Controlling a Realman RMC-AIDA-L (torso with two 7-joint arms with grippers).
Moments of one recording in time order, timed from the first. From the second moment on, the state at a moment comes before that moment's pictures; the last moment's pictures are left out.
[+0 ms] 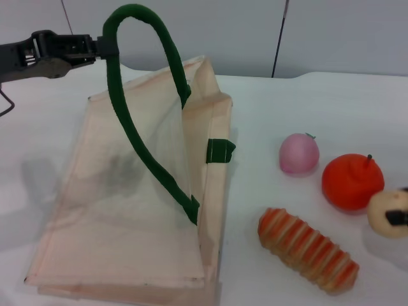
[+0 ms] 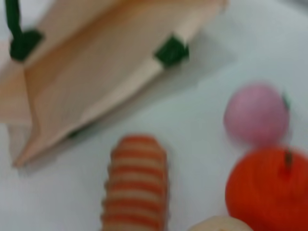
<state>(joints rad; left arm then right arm) -0.82 -1.89 2.86 -0.67 -0.58 2.05 -2.03 0.48 2.04 -0.73 -1.23 0.73 1.83 -1.39</state>
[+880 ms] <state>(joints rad) -0.88 -1.89 2.87 -0.62 -0.57 2.05 -2.03 0.73 2.04 -1.16 -1.03 1.03 1.60 -1.39</state>
